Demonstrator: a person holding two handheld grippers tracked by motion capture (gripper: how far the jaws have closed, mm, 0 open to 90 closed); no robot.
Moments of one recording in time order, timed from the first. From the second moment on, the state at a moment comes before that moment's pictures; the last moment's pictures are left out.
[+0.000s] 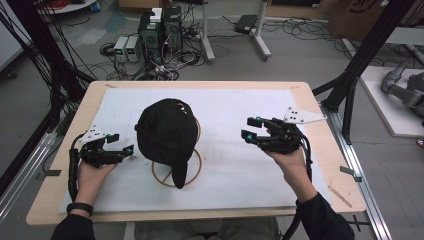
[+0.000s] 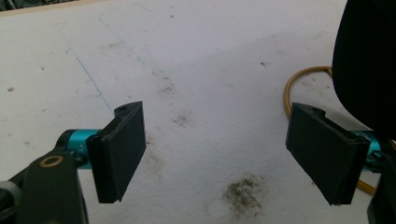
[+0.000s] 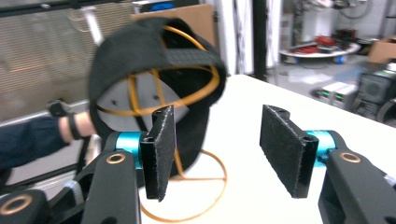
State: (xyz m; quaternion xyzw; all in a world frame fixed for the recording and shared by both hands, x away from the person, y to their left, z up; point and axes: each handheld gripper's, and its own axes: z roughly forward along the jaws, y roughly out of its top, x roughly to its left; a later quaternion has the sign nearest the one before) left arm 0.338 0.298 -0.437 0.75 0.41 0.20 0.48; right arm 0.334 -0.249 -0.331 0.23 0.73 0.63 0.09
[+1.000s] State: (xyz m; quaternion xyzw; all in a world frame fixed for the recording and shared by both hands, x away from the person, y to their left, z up) left arm 0.338 0.300 -0.435 0.74 0.41 0.21 0.48; right arm 0.354 -0.320 -0.402 0.38 0.72 0.56 0.17
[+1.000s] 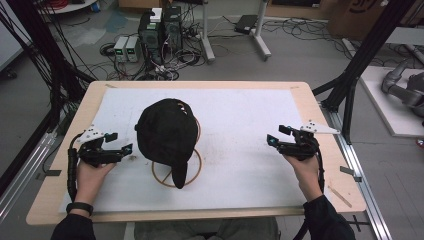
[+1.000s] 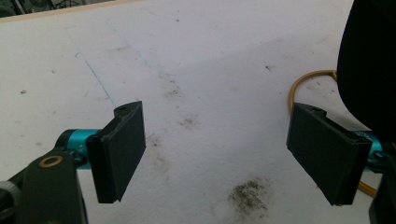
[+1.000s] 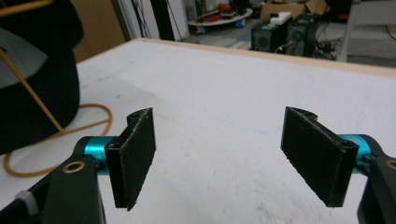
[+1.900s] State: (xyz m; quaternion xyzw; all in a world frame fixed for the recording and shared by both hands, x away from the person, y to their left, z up) left arm 0.337 0.302 -0.434 0.74 0.42 0.22 0.48; right arm 0.356 -0.337 -0.414 0.43 0.70 0.54 0.19
